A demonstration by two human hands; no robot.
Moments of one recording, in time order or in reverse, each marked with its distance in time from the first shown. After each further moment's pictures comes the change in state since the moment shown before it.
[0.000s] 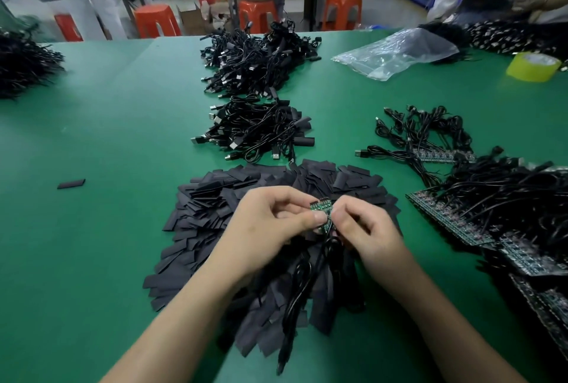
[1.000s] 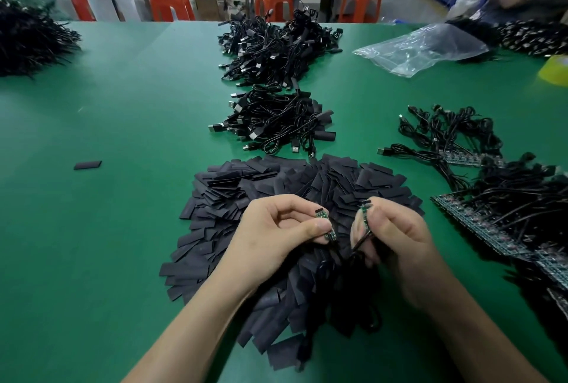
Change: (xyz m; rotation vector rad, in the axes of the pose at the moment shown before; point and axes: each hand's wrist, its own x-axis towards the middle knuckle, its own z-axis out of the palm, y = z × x) left_hand -0.015 -0.025 -0.012 -0.256 0.041 0.027; right_hand -0.005 -0.007 0.004 0.333 -0.032 0.071
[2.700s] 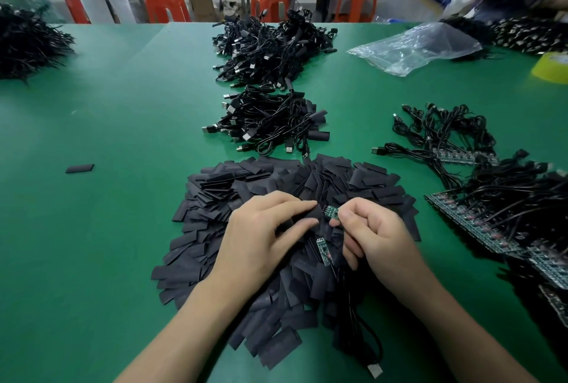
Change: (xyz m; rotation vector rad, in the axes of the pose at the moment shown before) left_hand 0.009 -0.028 -0.013 0.968 0.206 0.658; right_hand 0.007 0.008 0.004 -0.249 0.075 0.133
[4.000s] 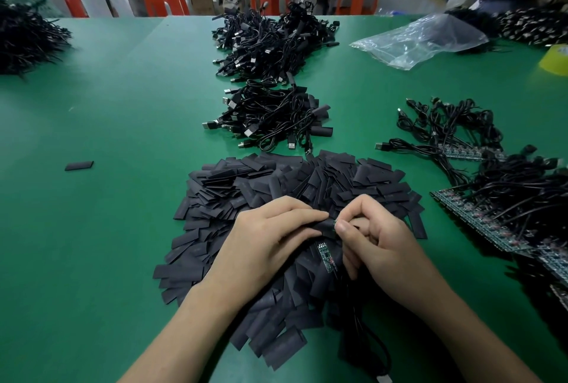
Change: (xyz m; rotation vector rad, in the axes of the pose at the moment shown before) left_hand -0.003 -0.003 -0.008 -0.106 -0.096 0.135; right_hand -0.011 -0.011 0.000 -0.122 -0.082 -0.057
